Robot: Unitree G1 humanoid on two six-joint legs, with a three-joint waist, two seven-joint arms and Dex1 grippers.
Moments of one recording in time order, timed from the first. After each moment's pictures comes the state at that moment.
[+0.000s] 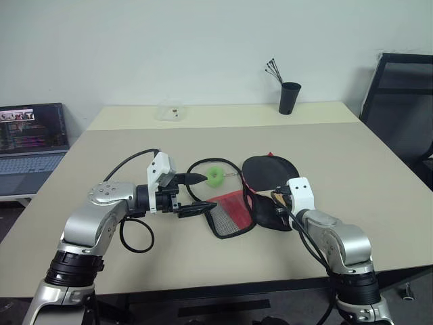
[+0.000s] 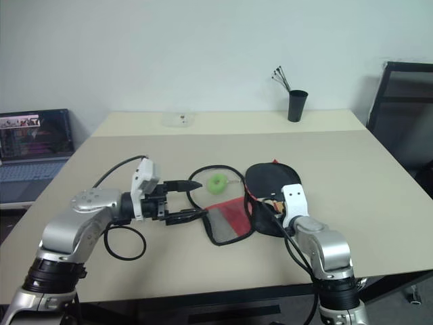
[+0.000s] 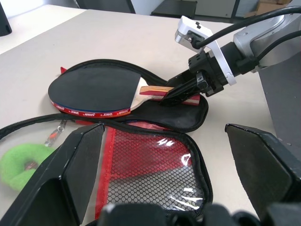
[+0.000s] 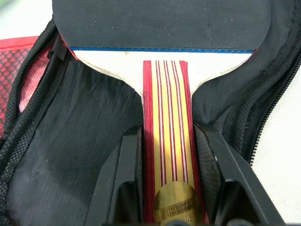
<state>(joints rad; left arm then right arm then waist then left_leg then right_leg) -0.52 0.71 0.01 -0.09 -0.49 0.49 -1.13 -0.46 -0.14 -0.02 -0.27 0.18 1.18 0.06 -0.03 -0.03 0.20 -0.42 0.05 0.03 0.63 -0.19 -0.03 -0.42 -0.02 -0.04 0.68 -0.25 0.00</state>
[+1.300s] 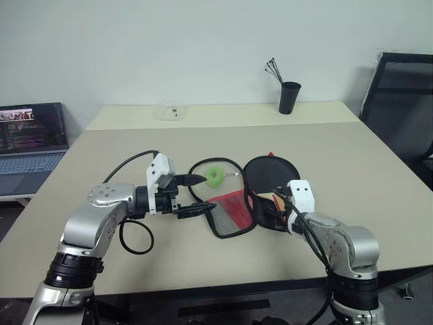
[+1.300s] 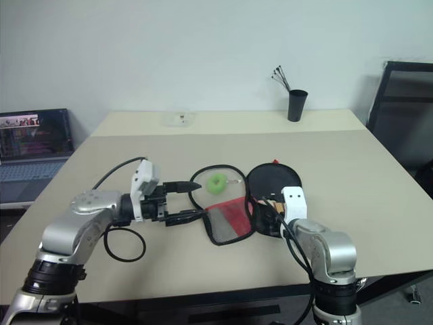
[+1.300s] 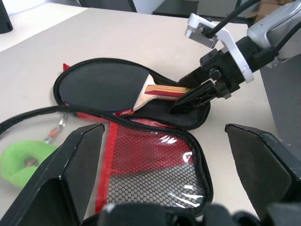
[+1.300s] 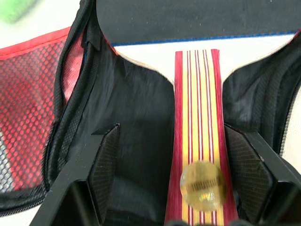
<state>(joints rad) -0.50 0.71 0.02 -0.09 -0.49 0.49 -1.12 -0.46 -0.04 -0.13 -0.41 0.25 1.42 0.06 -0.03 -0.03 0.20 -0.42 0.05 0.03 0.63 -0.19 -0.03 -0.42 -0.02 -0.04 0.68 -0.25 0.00</state>
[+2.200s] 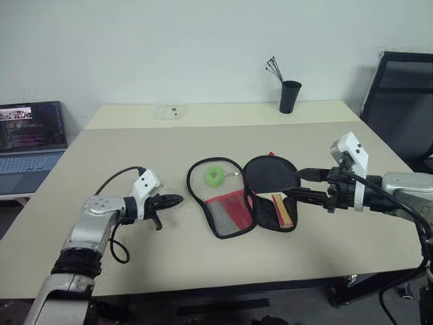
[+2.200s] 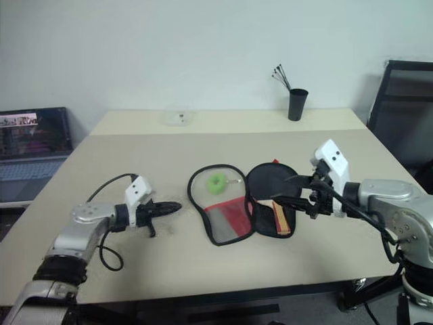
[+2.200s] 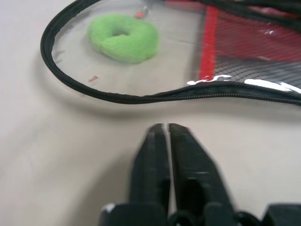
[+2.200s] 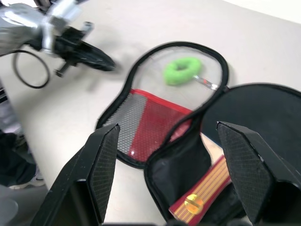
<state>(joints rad) -0.61 0.67 -0.05 0.53 -0.17 0.09 -1.08 -0.60 -0.77 -0.23 -0.54 0.73 1.28 0.76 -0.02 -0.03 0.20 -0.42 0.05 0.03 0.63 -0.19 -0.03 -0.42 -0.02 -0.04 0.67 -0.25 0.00</state>
